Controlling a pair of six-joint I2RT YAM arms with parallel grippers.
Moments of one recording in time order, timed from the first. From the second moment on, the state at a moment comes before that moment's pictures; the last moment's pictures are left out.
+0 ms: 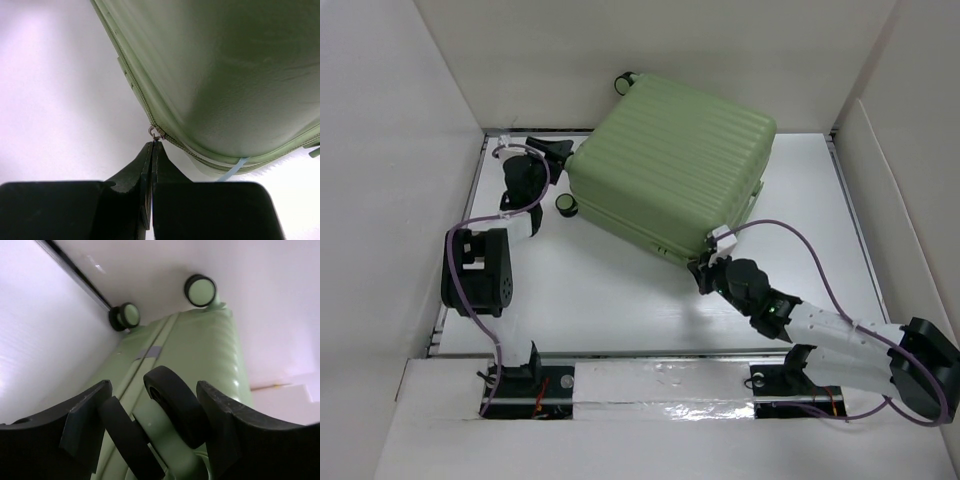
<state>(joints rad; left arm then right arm) -0.02 1.74 1.00 0.62 0.16 -1.12 0.88 1.04 0.38 0.38 0.24 0.23</state>
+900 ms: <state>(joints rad) -0.68 1.36 0.52 0.94 0.02 -0.97 0.90 1.09 0.44 0.31 0.12 0.16</state>
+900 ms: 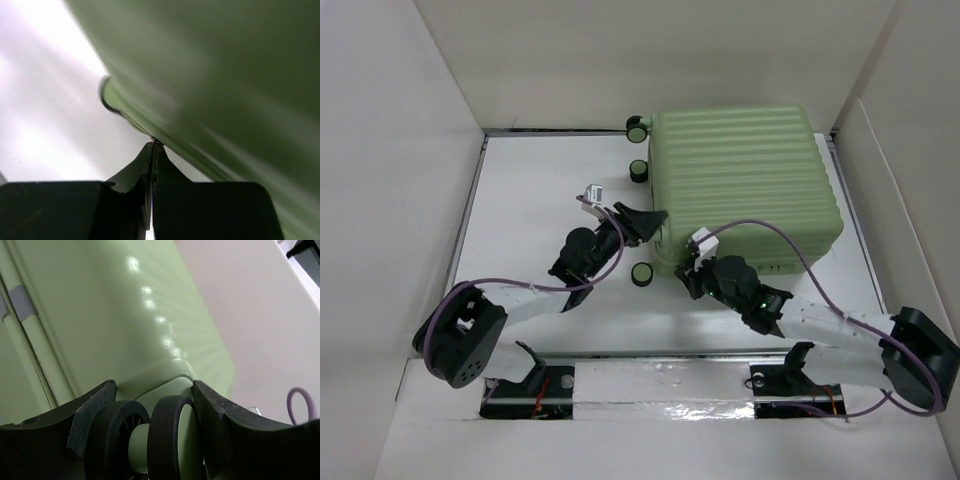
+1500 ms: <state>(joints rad) -0.77 1.24 0.65 0.57 -0.17 -0.82 0.95 1.10 0.36 0.54 0.13 0.24</state>
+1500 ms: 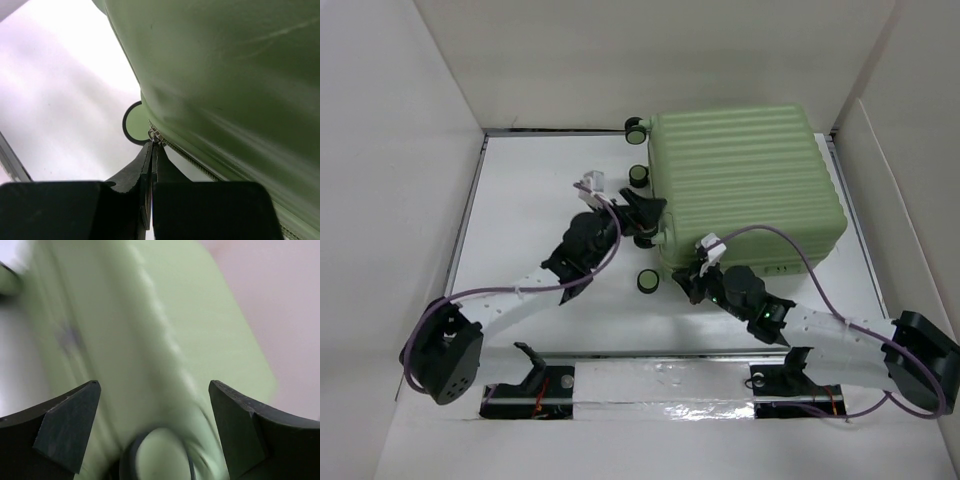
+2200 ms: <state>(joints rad) -0.30 1.94 1.52 0.24 0.31 -0.66 0.96 1.04 0.36 0.46 0.12 0.24</state>
